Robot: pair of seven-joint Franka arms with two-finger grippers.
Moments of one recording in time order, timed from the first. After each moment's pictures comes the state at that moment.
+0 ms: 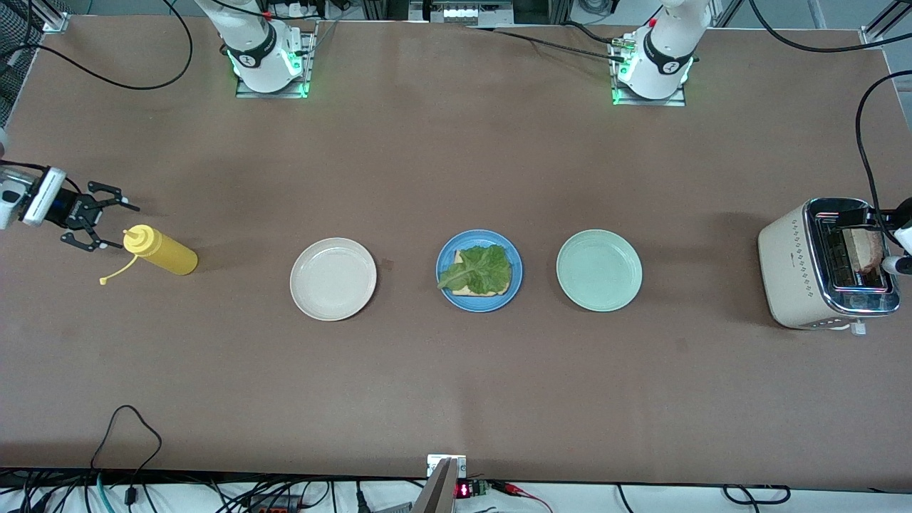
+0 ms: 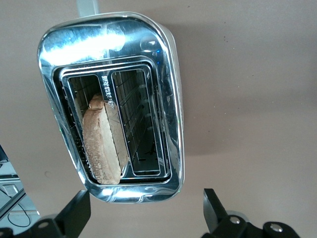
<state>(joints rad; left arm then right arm) 0.50 0.33 -0.24 -1.60 0.27 1.67 0.32 -0.59 0.66 -0.16 -1.82 0.86 1.78 -2.55</state>
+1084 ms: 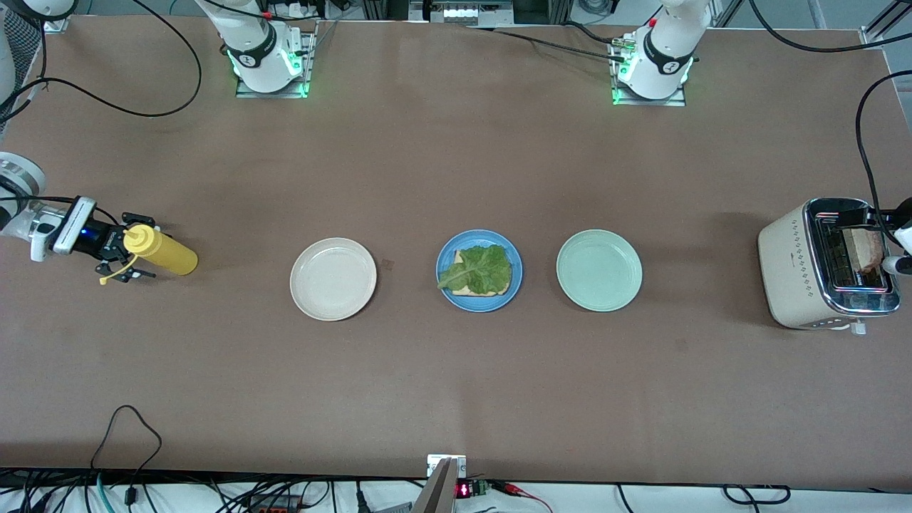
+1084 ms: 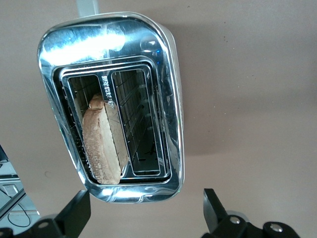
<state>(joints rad) 0.50 0.33 -0.24 -1.60 0.27 1.67 0.32 -0.63 0.77 0.02 -1.73 0.96 1.70 -2.58</state>
